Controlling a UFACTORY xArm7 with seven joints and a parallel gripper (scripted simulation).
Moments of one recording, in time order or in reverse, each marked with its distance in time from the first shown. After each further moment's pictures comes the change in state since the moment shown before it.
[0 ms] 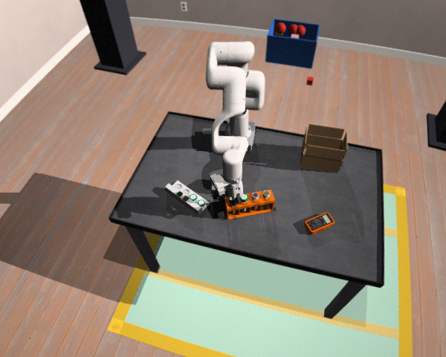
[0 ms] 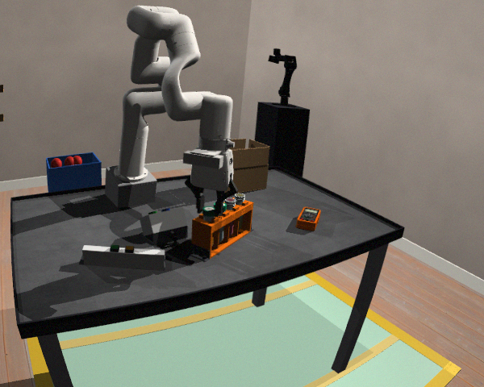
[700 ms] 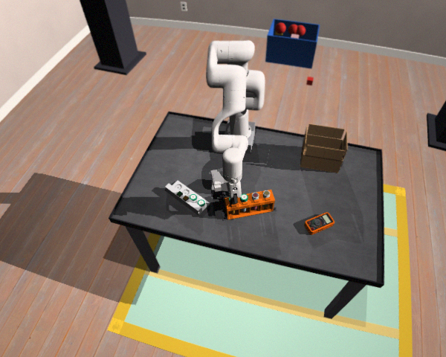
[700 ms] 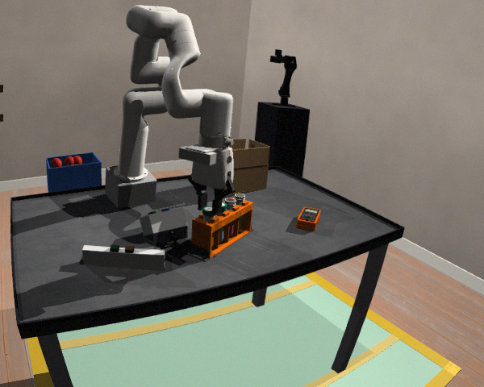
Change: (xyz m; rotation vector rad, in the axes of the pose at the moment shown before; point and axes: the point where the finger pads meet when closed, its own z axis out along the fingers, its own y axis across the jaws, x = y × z) arm 0.000 0.000 -0.007 0.000 0.001 0.237
